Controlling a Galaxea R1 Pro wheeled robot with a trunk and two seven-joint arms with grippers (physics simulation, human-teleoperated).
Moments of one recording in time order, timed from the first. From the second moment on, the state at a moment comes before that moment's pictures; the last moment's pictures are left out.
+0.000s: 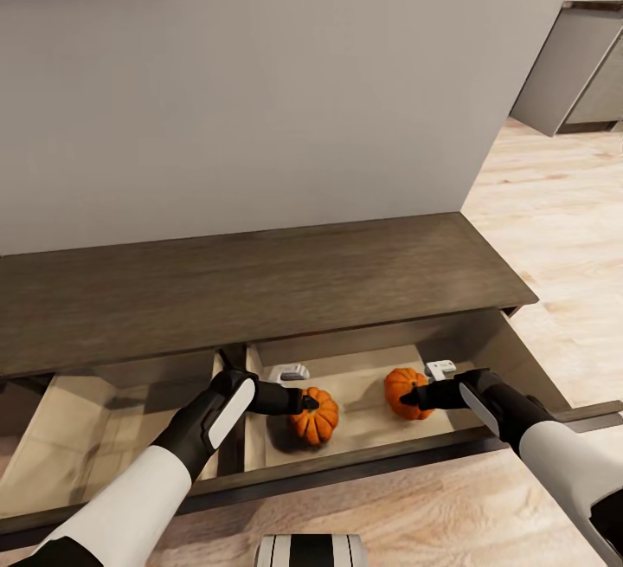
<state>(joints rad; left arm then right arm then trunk) -0.74 -0.05 -0.41 -0.82 0.54 0.86 -0.13 -0.88 -0.28 0.52 -0.47 -0.40 0.56 0.37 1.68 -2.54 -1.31</state>
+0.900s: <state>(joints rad) -0.74 -0.07 -0.41 -0.81 0.54 0.90 -0.13 -0.88 -0.24 0.52 -0.48 -0.25 0.62 0.38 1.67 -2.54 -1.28</state>
